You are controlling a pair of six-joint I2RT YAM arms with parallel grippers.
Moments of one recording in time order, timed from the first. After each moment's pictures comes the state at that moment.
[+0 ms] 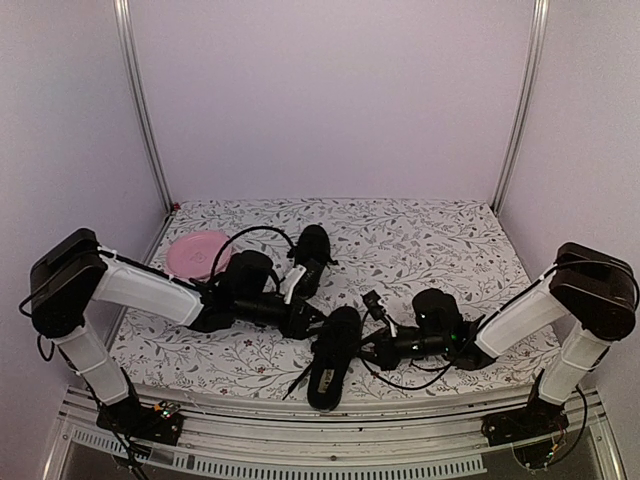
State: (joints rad) left arm -0.88 1.70 0.76 0.40 0.47 -0.35; right arm 0.94 1.69 0.48 0.75 -0.40 0.47
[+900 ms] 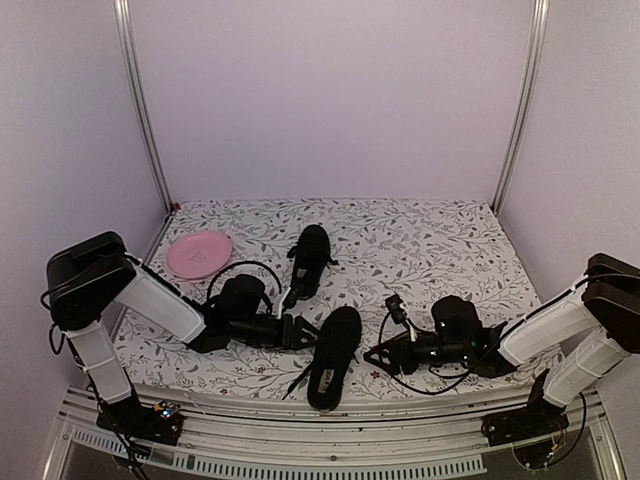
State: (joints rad) left arm -0.87 1.78 0.59 0.66 0.47 -0.82; right arm 0.94 1.52 0.34 0.67 -0.29 0.57
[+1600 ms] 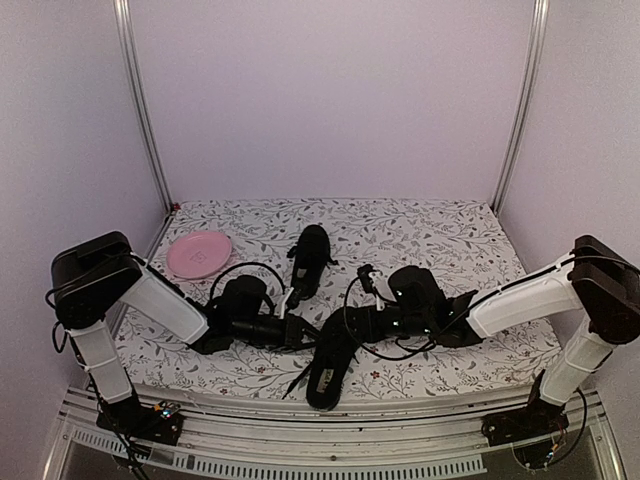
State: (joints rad) left arm -0.88 1.81 0.60 0.72 0.50 -0.88; right arm 0.98 1.64 0.72 0.35 -0.09 0.60
